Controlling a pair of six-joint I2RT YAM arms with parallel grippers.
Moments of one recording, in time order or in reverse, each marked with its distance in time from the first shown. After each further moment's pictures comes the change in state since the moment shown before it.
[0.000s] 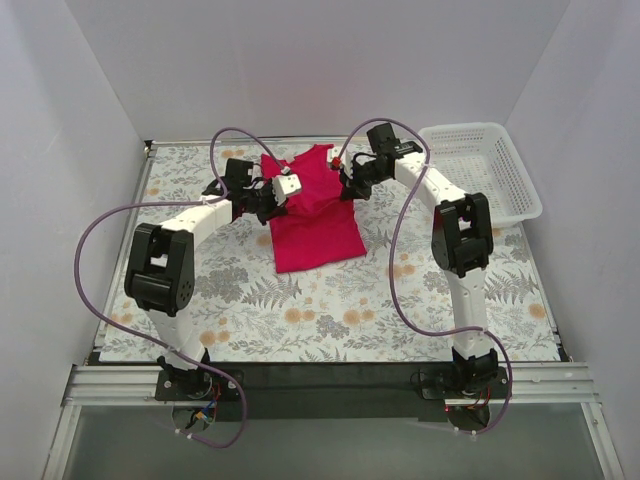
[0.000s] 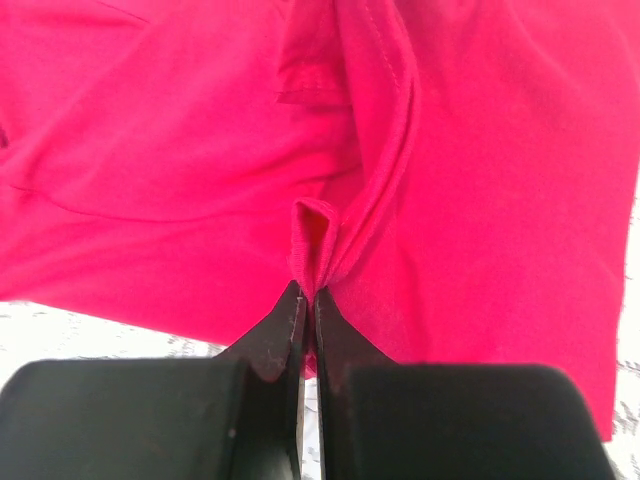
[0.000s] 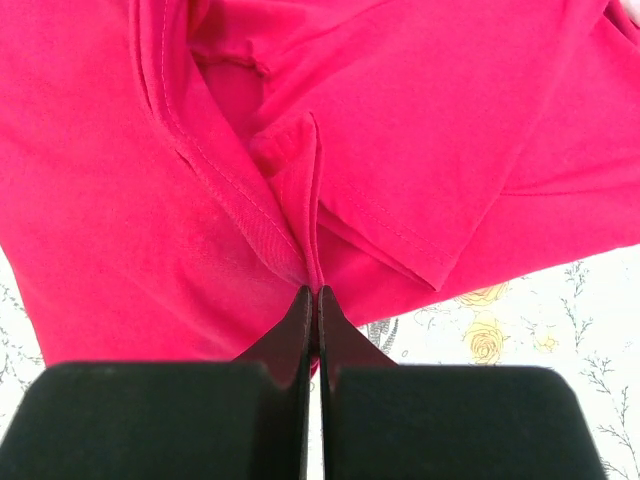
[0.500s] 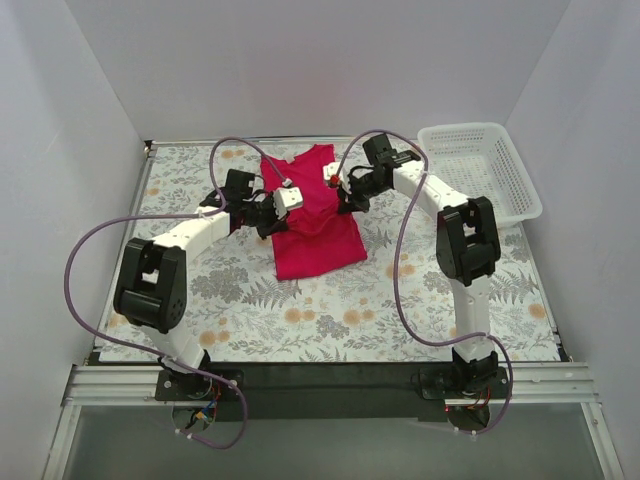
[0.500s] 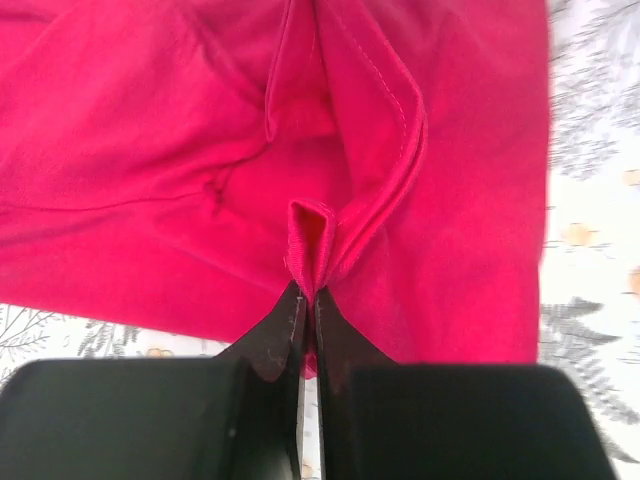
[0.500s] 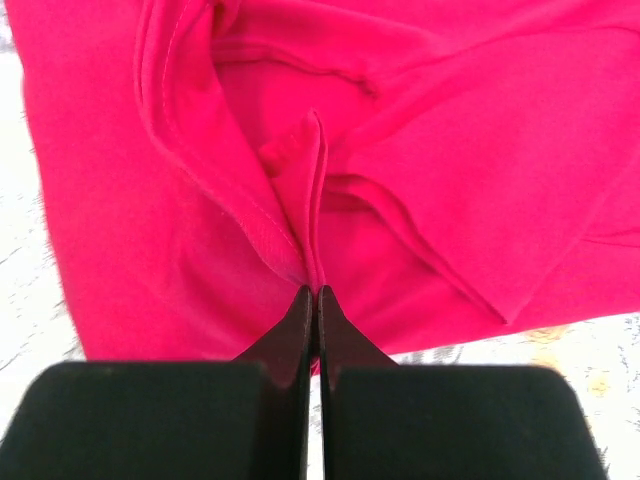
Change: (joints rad) left arm -0.055 -0.154 -0.129 -0.056 0.006 -0.042; right arm 0.037 -0.138 -0.211 -0.001 -0.029 -0.130
